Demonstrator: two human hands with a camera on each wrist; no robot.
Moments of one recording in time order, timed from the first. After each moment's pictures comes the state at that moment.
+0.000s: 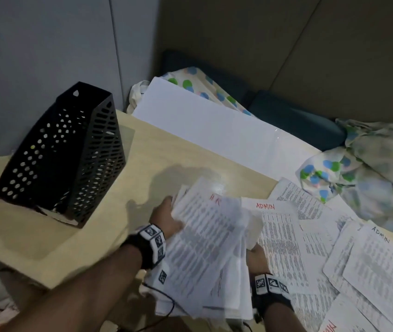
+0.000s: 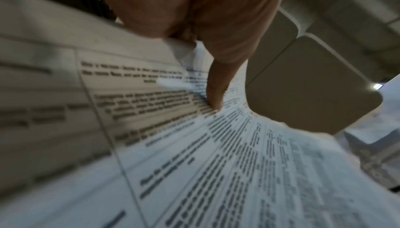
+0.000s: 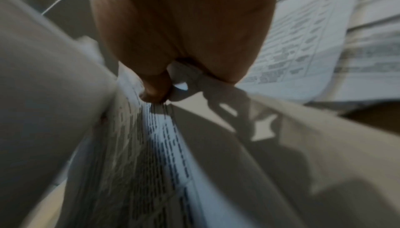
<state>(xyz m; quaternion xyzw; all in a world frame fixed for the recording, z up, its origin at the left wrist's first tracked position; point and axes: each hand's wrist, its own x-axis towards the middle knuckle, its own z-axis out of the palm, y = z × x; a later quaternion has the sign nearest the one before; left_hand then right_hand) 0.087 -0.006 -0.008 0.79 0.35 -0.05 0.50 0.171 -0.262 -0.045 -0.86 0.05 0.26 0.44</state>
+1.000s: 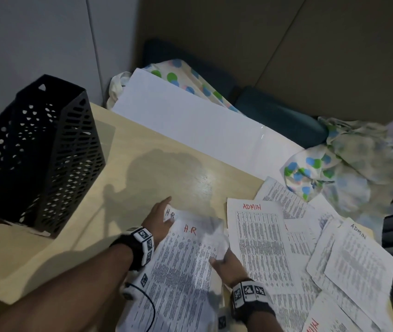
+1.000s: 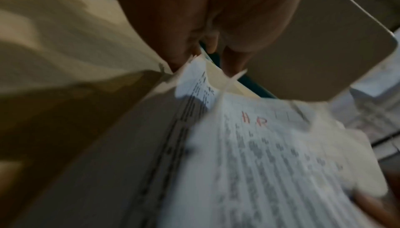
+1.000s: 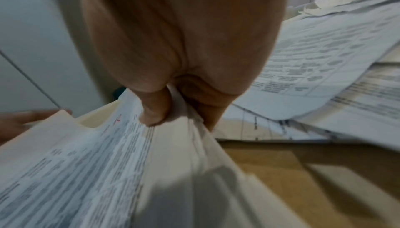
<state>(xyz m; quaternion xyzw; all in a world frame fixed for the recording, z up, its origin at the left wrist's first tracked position) 0.115 -0.003 -0.061 0.81 0.25 -0.04 0.53 0.157 -0.248 -0.051 -0.89 -0.08 0.36 0.29</state>
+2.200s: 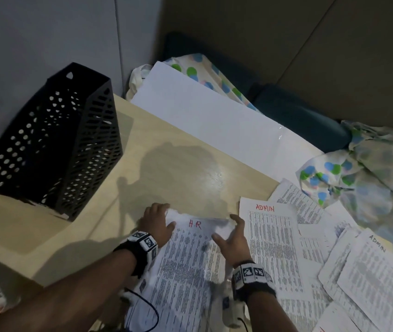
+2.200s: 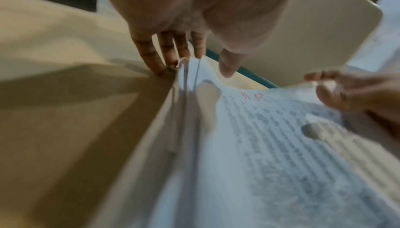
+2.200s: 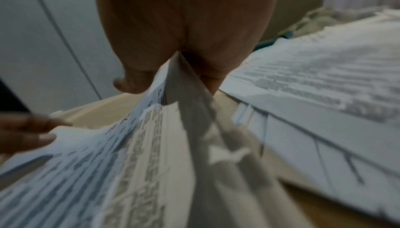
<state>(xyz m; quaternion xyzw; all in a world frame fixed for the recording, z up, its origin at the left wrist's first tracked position) 0.079 0.001 -0.076 0.89 0.30 -0.05 0.34 0.183 -0.215 -0.049 -0.91 -0.11 0.25 0.32</state>
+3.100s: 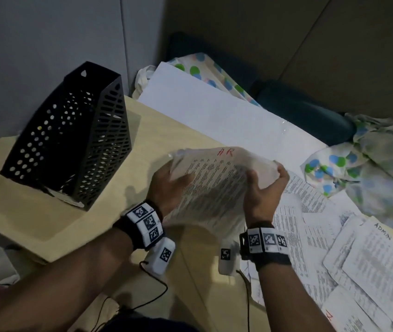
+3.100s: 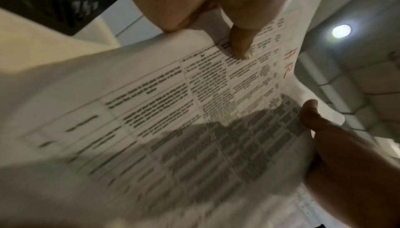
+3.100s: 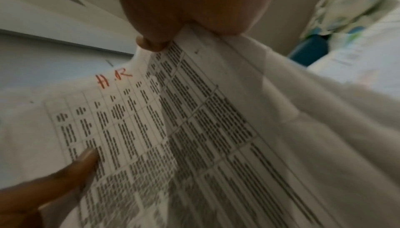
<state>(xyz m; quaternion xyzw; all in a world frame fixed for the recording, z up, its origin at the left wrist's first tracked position) 0.077 -0.002 0.062 0.62 0.23 0.25 0.71 0.194 -0.167 0.072 -0.78 -0.08 -0.06 0.61</state>
